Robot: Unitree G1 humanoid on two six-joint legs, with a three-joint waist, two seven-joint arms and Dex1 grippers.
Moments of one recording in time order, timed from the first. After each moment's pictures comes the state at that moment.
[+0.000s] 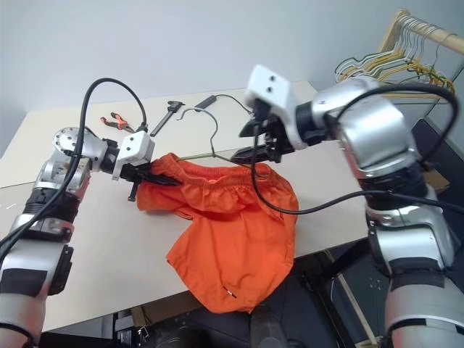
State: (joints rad) left arm -0.92 0.70 -0.16 0.61 -0.10 -0.02 -1.58; right arm -1.12 -0.77 0.20 -0.10 0.30 0.98 1.17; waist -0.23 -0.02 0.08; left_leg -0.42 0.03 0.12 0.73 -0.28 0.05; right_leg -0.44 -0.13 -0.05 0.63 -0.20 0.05
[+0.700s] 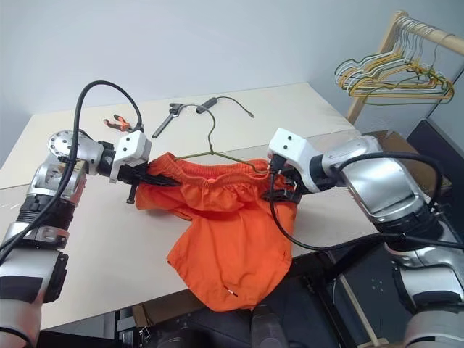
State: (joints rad) left arm -0.89 0.70 -0.16 0.53 -0.12 0.04 -1.55; right arm -0.91 -0.85 0.38 -0.20 0.28 1.03 1.03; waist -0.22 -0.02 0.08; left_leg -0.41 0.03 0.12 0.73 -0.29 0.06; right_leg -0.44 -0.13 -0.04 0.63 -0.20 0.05
